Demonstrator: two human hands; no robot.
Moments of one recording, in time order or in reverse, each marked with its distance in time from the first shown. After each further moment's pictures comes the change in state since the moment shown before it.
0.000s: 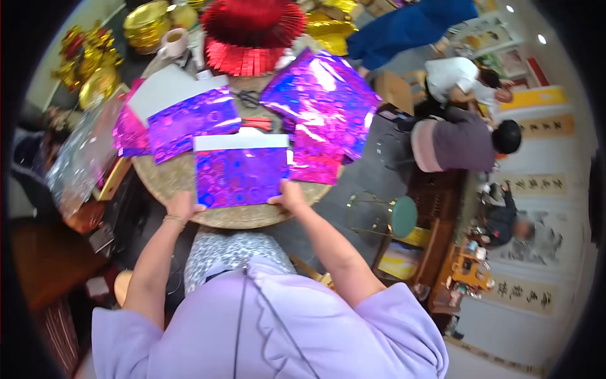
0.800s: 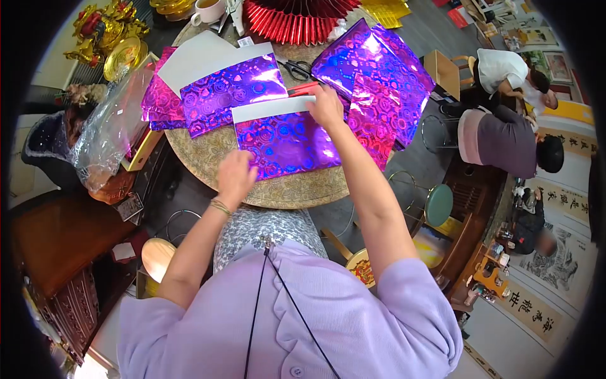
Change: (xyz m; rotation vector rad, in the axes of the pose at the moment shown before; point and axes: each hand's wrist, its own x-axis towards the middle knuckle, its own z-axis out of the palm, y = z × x) left_hand -0.010 0.069 -0.029 -0.020 0.615 0.316; right_hand 0.130 -0.107 -0.065 -0.218 0.523 -0.435
